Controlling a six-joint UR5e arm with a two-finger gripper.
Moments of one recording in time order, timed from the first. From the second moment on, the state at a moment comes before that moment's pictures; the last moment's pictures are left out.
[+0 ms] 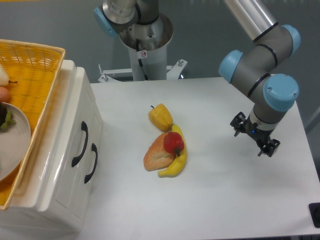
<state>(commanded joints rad) 2.75 -2.10 -1.46 -1.15 1.56 1.53</state>
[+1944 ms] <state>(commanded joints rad) 2.63 -1.90 -1.66 -1.28 1.39 0.85</state>
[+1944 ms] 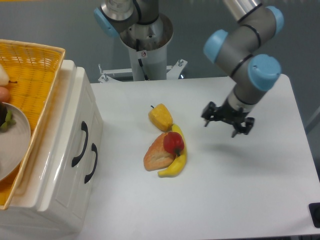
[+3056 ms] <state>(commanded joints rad) 2.39 -1.85 -1.63 -1.30 1.14 0.40</state>
